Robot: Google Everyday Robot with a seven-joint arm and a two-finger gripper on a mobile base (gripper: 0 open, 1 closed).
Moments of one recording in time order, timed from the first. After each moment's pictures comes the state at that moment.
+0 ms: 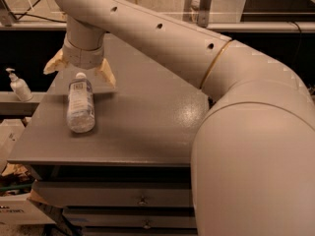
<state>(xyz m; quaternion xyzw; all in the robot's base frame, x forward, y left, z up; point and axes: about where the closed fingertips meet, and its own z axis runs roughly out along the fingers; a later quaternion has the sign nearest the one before) 0.626 0.210 0.852 -0.98 0.00 -0.09 0.18</state>
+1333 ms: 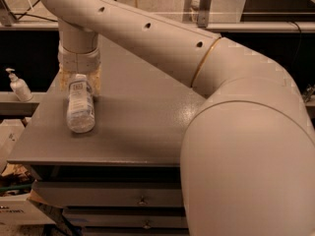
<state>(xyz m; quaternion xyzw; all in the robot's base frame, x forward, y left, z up) 0.604 0.205 0.842 -0.99 -0.05 -0.06 0.13</state>
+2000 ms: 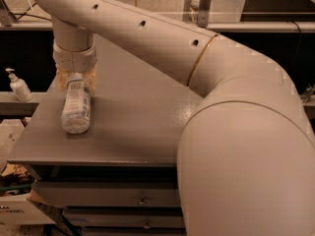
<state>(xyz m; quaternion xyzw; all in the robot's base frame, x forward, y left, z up) 0.599 0.211 0.849 -0.99 -0.06 -0.06 0.12</state>
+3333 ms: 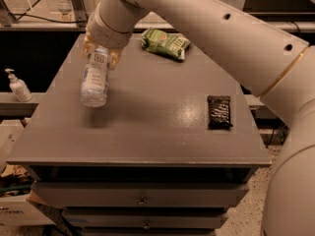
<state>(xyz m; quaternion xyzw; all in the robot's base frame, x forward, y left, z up) 0.634 0.161 0.922 -0.94 -0.02 -0.16 0.29</state>
